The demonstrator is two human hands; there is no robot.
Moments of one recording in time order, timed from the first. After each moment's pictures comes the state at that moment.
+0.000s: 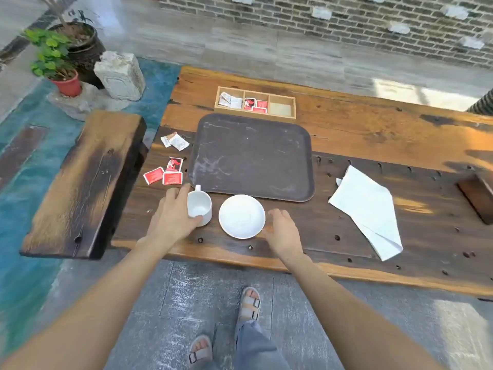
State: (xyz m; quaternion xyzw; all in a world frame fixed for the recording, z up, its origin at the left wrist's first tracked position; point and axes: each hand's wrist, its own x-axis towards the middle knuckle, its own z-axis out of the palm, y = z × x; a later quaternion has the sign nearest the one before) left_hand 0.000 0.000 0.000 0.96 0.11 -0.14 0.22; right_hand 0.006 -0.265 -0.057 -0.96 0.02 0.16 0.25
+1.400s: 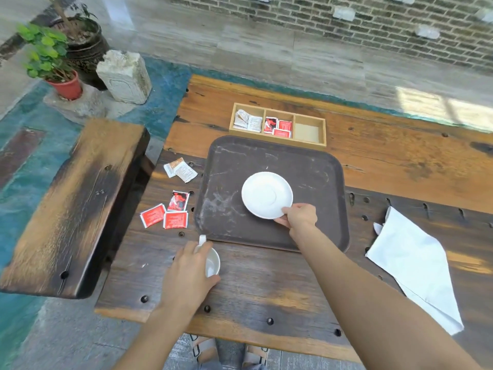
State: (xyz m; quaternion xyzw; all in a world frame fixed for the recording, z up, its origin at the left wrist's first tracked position) left_hand 0.059 -0.001 -0.056 0.96 0.12 -0.17 0.19; right_hand 0.228 -0.223 -0.104 -0.69 0.42 0.14 0.58
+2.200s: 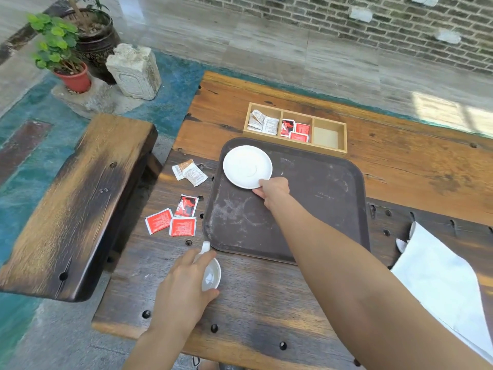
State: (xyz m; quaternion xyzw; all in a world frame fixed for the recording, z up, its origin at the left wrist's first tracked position) left_hand 0.061 0.026 -0.067 0.96 0.11 -0.13 0.24; right_hand 0.322 -0.115 -0.129 -0.68 0.39 0.17 0.60
